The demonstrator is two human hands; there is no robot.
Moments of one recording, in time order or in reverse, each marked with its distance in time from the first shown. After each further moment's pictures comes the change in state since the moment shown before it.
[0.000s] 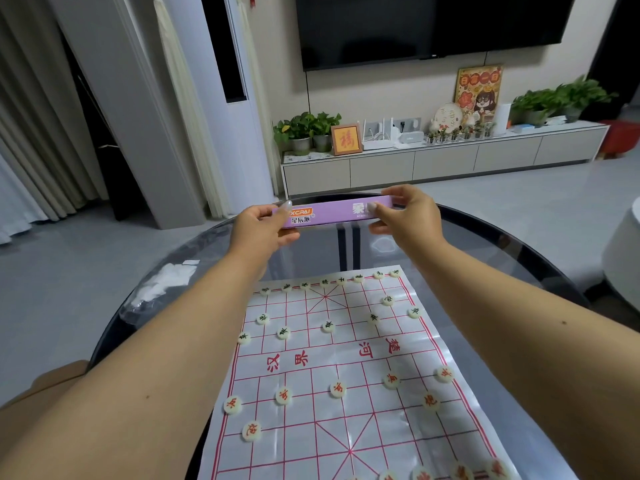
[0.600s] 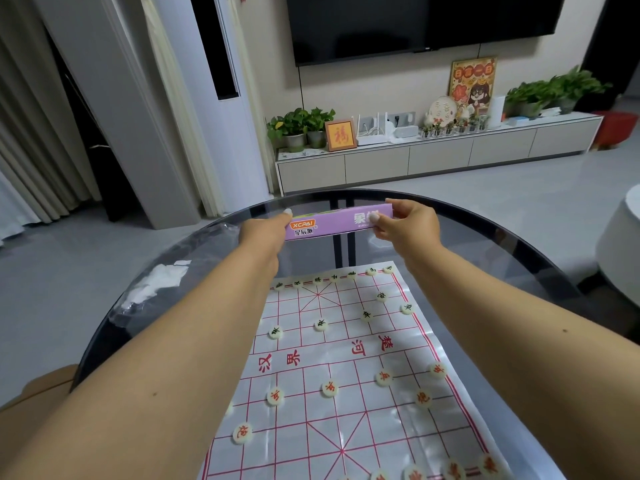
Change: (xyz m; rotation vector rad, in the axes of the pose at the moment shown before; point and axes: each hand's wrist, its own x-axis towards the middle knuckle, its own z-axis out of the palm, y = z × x) left_hand 0.001 -0.004 0.027 0.170 0.153 -0.235; right_hand -0.001 0.022 -0.006 0.054 0.046 0.171
